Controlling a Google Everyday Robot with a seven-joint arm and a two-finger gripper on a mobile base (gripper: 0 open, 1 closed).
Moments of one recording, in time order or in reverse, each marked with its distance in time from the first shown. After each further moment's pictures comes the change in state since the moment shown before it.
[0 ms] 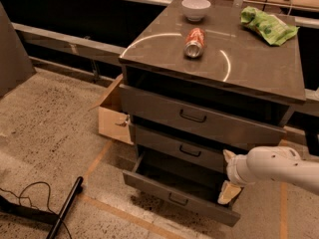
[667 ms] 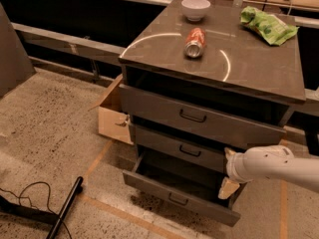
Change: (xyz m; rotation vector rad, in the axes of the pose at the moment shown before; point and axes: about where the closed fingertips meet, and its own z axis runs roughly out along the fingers) arm 0.017 -0.021 0.027 0.044 0.036 0.014
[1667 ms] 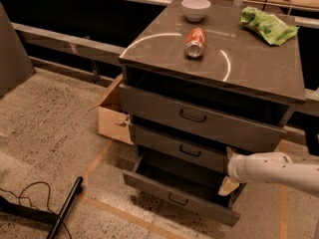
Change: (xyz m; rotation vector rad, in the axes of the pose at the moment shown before) arm 0.018 -0.019 0.035 0.082 -0.031 0.007
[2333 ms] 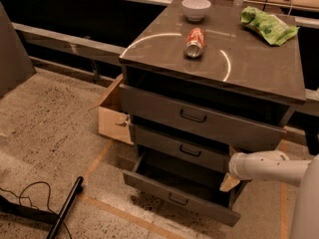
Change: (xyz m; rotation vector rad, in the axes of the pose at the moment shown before) arm 0.016 -0.017 0.019 0.042 0.031 0.015
